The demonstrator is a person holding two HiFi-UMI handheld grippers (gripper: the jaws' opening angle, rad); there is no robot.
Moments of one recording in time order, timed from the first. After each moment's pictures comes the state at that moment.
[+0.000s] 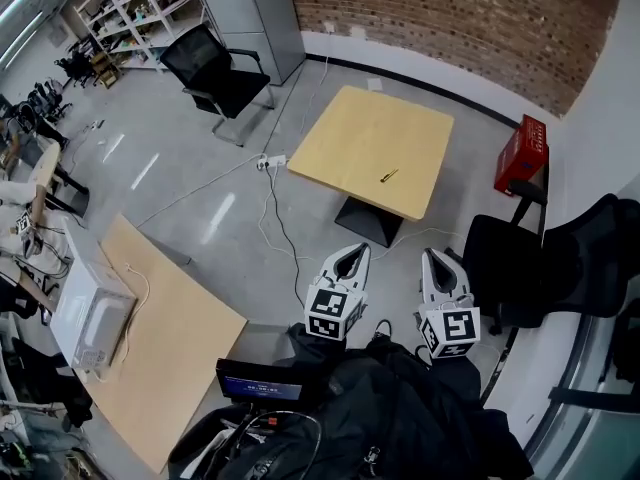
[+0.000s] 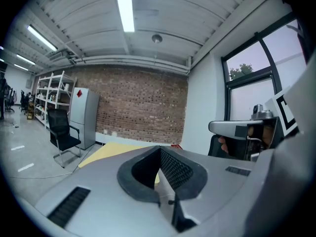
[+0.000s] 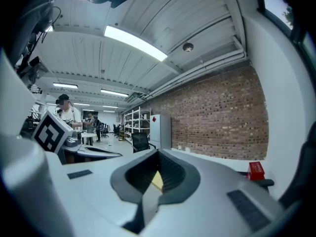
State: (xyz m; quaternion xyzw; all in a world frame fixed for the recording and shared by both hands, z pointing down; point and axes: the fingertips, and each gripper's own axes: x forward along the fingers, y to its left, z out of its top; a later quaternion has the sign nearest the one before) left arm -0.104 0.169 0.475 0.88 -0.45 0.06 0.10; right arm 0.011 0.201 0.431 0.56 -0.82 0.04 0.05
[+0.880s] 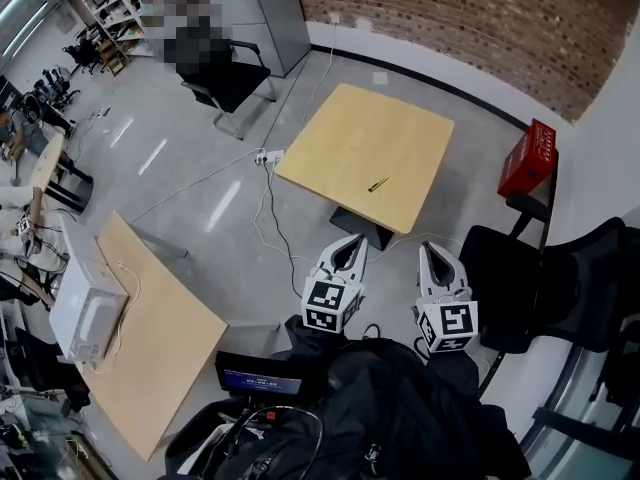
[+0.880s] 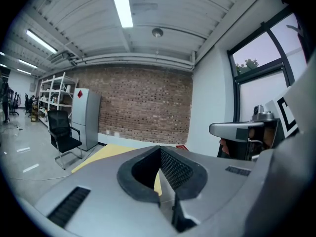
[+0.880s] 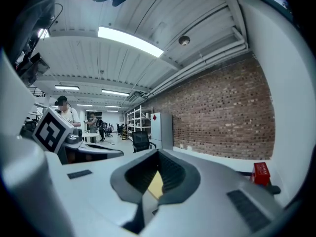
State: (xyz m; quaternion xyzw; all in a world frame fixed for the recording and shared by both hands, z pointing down) left arm -0.033 0.078 0.474 0.87 -0.48 0.07 0.10; right arm 0.085 0.106 0.439 0.54 -0.84 0.05 0.05
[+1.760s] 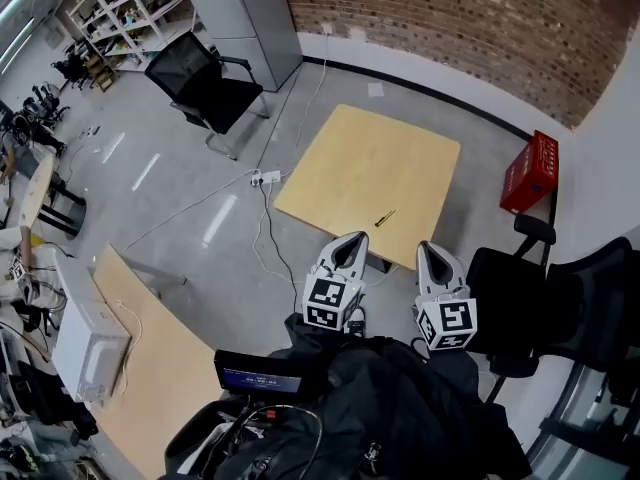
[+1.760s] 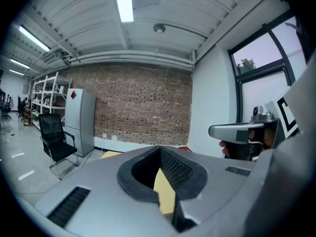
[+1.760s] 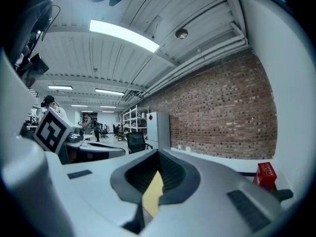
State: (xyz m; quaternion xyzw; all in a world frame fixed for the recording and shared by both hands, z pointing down) left arm -0.062 -0.058 0.472 0.88 -0.46 0.08 0.08; right arm 0.051 -0.023 0.444 0.55 -0.83 0.06 0.04
